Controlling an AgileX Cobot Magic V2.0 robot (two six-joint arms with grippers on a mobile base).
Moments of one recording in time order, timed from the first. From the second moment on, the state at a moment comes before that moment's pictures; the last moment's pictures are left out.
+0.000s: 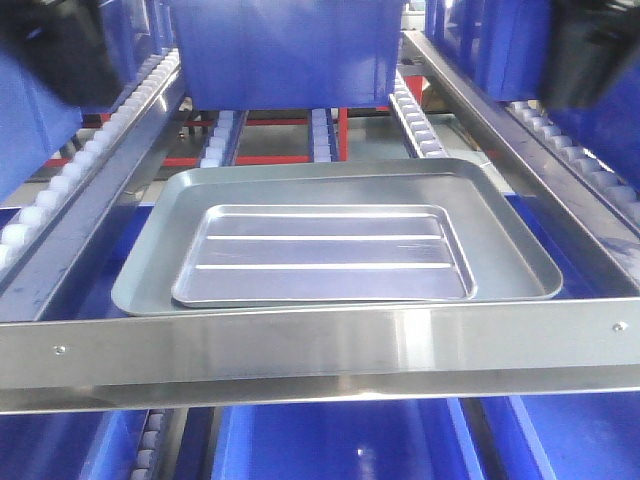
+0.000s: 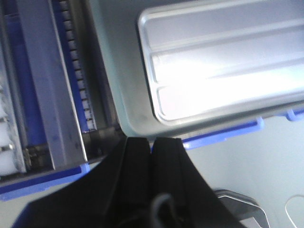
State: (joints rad) left arm -0.71 1.27 -1.04 0.29 0.77 -0.52; right arm 0.38 1.36 -1.14 -0.11 0.89 0.35
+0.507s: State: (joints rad) left arm -0.74 0.75 -0.43 0.31 0.36 -0.52; right arm 0.38 0.72 -0.51 -0.11 0.59 0.25
